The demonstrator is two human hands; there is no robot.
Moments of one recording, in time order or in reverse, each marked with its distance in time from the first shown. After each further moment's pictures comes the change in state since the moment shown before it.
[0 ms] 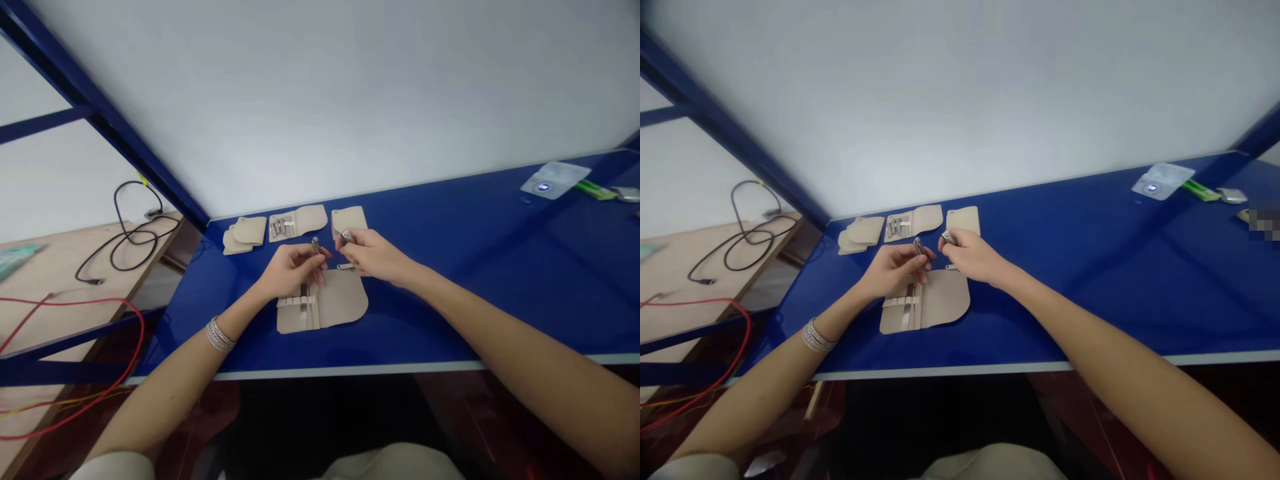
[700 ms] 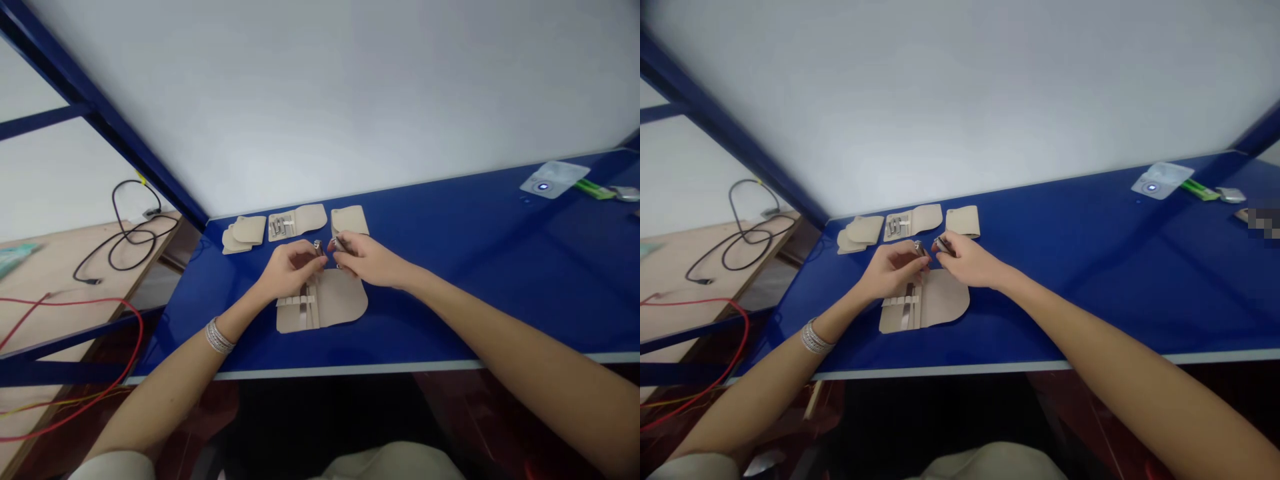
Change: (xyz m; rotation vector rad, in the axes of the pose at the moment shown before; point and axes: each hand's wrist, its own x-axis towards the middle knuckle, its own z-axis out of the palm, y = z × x) left_hand -0.004 0.004 0.001 0.201 0.072 0.106; right_hand -0.003 0.004 0.003 -0.025 -0.147 -0.064
